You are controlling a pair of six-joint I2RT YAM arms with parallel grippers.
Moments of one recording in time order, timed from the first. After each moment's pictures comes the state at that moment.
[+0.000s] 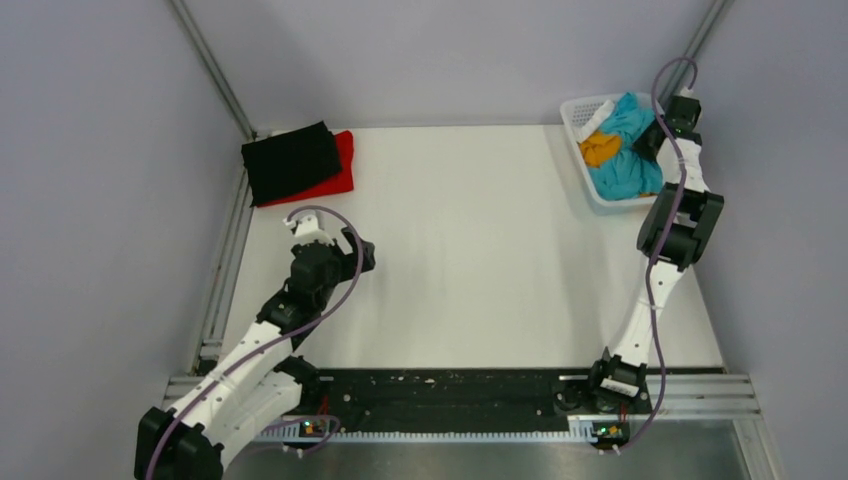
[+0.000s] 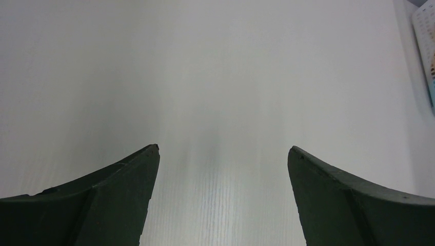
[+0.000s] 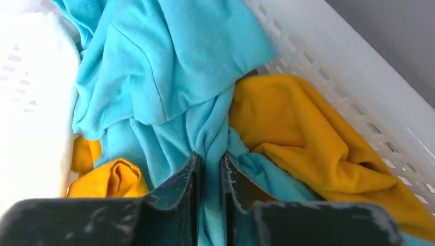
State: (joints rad) left arm -0.43 0.78 0.45 -0.07 -0.28 -0.60; right arm -0.33 2.40 2.13 -0.44 -0.05 0.41
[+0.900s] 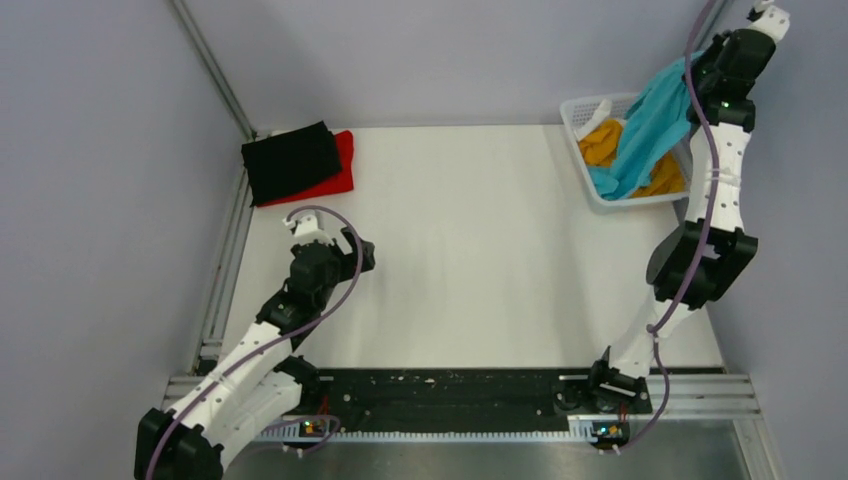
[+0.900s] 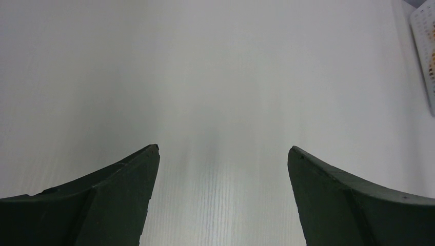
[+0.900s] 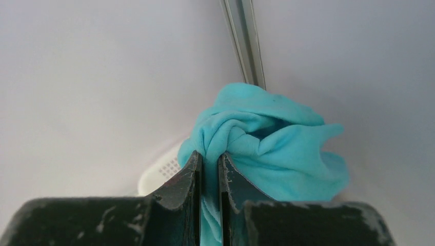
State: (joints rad) left arm -0.43 0.77 0.45 -0.08 -0.28 -0.60; right arm -0.32 1.94 2.07 -0.31 0.05 0.29
